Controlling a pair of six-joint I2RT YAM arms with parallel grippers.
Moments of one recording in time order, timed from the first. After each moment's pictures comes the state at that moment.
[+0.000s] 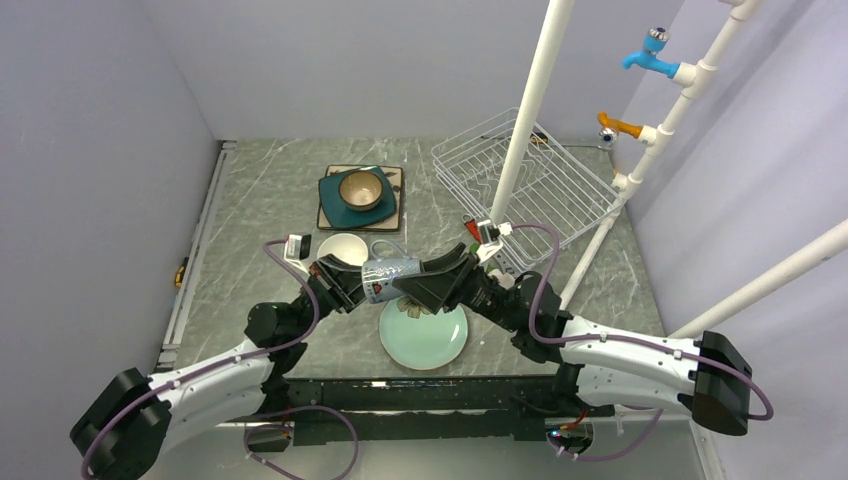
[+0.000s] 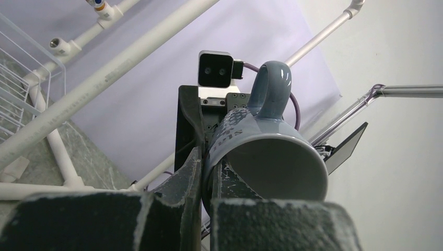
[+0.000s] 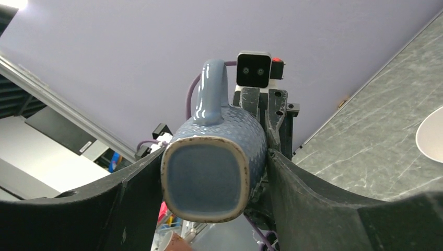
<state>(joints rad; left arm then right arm) -0.75 0.85 0.15 1.27 0.25 -1.28 1.12 0.96 0.53 0.80 -0.02 0.94</state>
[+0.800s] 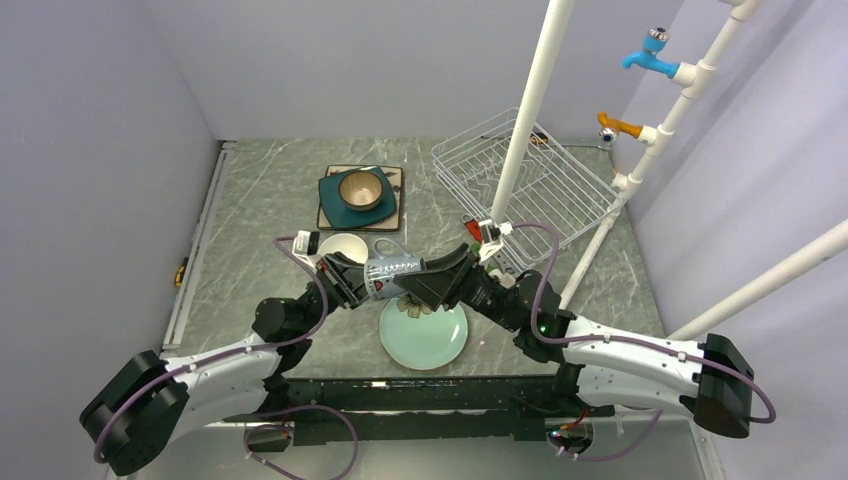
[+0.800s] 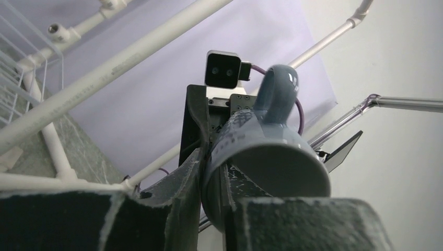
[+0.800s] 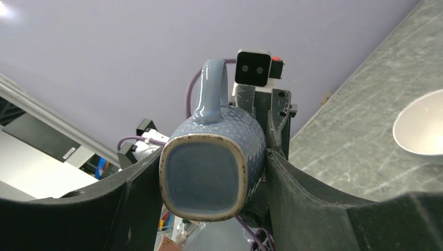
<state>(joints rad) -0.74 0.98 0.15 1.41 0.26 -1.35 1.11 0.95 0.53 0.76 0.01 0.93</state>
